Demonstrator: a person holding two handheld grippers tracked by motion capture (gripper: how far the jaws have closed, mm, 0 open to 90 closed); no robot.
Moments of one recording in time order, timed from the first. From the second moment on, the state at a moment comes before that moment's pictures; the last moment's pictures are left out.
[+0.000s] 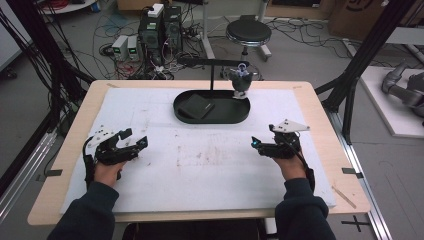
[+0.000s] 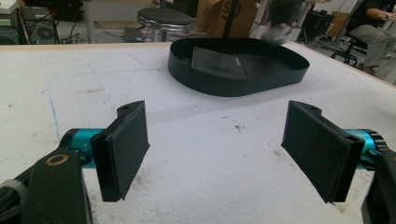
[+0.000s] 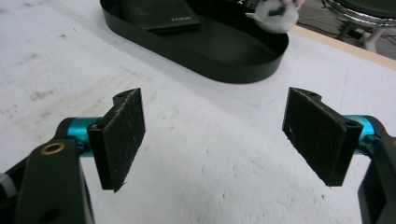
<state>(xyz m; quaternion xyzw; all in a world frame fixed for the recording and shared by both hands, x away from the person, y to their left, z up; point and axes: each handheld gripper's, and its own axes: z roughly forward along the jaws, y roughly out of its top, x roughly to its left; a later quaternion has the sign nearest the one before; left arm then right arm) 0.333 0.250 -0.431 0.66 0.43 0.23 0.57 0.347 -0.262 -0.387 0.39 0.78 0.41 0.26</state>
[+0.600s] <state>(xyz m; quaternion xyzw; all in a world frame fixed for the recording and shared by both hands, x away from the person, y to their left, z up) 0.329 0.247 -0.430 0.67 0.43 0.23 0.56 0.338 -0.274 -0.403 0.41 0.77 0.40 0.28</state>
